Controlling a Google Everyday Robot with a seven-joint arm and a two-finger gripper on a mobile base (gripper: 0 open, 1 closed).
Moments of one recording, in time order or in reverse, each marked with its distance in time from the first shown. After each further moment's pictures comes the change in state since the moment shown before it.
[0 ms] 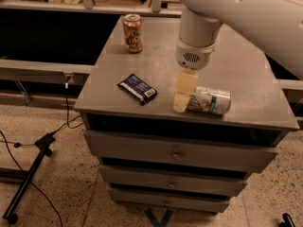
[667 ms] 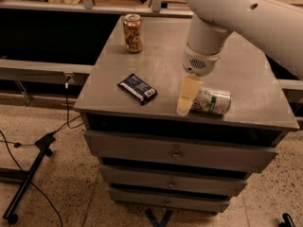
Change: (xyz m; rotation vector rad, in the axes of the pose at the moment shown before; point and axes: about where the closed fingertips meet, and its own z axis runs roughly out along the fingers) arm 0.010 -0.003 0.021 -0.034 -0.052 0.029
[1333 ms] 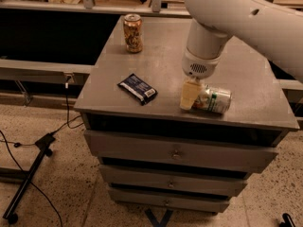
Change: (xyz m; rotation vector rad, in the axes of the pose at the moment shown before) arm -0.002 0.004 0.002 0.032 -0.007 -0.072
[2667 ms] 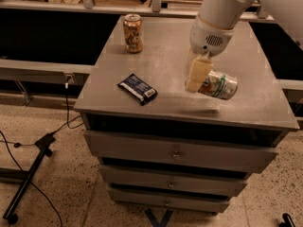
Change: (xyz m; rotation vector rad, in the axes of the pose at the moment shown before) arm -0.006 -0.006 -0.051 -0.130 -0.118 -0.190
